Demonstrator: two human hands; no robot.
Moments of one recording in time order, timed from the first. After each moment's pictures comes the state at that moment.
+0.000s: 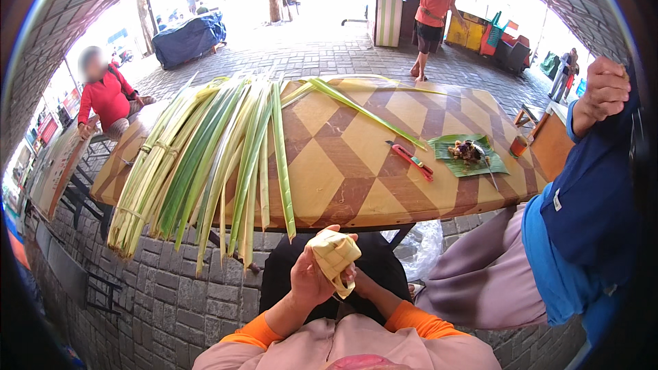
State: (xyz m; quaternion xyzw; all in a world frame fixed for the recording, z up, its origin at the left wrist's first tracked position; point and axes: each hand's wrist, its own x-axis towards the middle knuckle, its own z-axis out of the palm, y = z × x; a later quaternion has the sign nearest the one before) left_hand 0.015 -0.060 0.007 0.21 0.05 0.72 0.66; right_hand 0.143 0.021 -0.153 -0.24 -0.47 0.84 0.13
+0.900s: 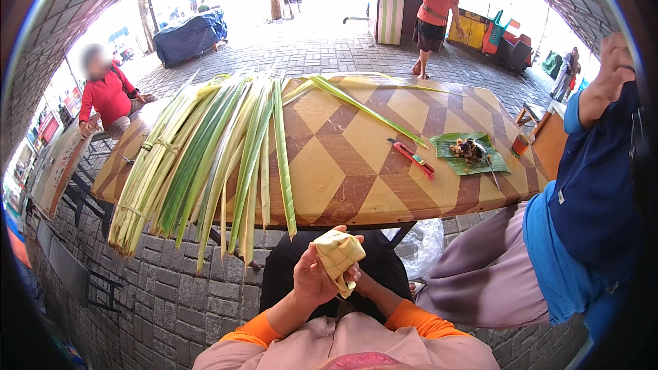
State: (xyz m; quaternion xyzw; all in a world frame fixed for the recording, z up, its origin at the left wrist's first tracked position) left_hand 0.018 -0.059 0.008 0.15 -0.03 0.68 0.71; right_hand 0.146 0.016 -0.134 -0.25 -0.49 0.82 0.15
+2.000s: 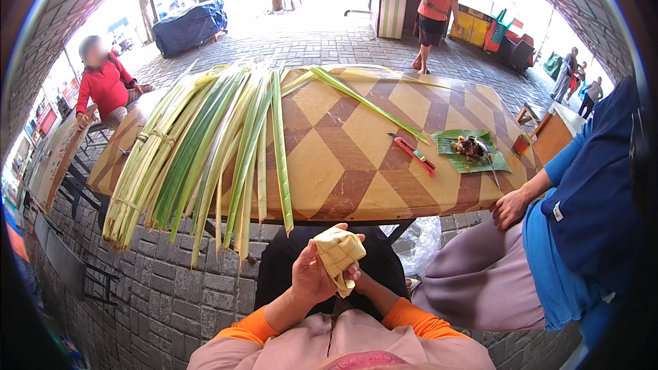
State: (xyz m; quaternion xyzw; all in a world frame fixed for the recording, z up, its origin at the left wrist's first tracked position) left_hand 0.021 -0.057 0.006 0.14 0.03 0.69 0.71; right_hand 0.140 0.021 -0.191 -0.22 -0.50 0.83 0.12
